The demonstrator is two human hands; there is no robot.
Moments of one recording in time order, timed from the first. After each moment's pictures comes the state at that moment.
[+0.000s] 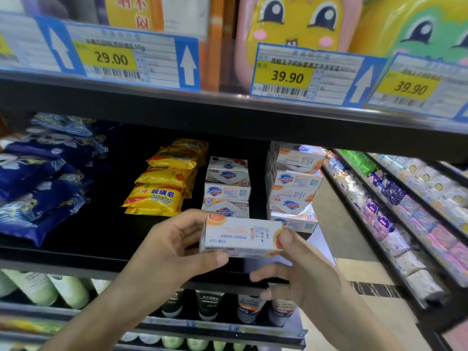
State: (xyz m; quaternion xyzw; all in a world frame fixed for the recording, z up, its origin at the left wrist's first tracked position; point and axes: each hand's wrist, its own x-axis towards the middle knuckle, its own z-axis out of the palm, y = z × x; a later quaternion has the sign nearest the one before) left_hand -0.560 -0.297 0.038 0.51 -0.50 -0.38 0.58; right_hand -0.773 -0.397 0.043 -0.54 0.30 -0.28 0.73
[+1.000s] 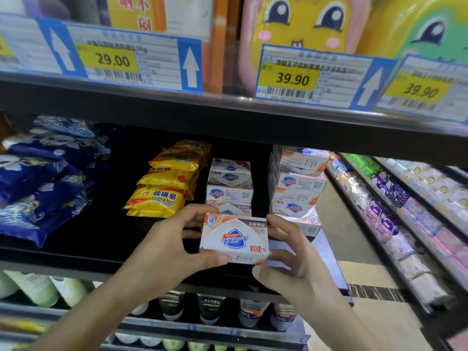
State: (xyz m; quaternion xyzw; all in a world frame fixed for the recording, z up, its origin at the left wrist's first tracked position) left_hand -0.531 -0.319 0.017 0.63 -0.57 -0.23 0.48; right_hand -0.765 -0.409 0.009 -0.67 0.32 -0.35 0.58
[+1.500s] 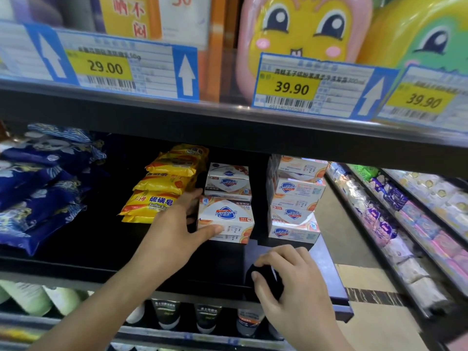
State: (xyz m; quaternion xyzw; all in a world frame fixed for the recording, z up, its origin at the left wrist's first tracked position) left_hand -0.521 -0.367 0.007 0.72 -0.50 -0.14 0.47; right_hand -0.766 -0.422 -0.027 -0.87 0.35 -0.34 0.08
